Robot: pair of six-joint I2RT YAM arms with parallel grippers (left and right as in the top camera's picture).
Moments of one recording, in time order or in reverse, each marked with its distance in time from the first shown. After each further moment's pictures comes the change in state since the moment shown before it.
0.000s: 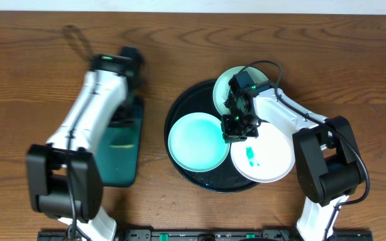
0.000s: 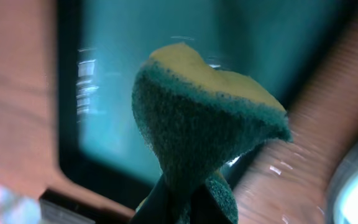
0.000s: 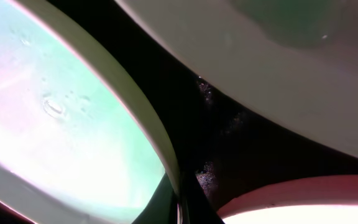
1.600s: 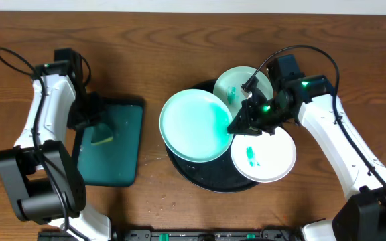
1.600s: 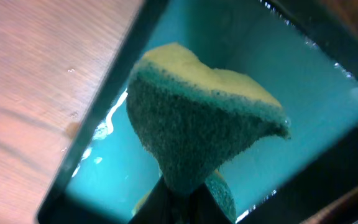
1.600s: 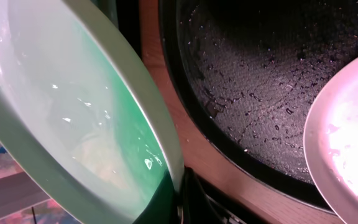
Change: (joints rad) left arm 0.292 0.000 -0.093 0.219 0.171 0.053; right arm -0.124 -0.375 0.052 -0.234 -0.398 -0.023
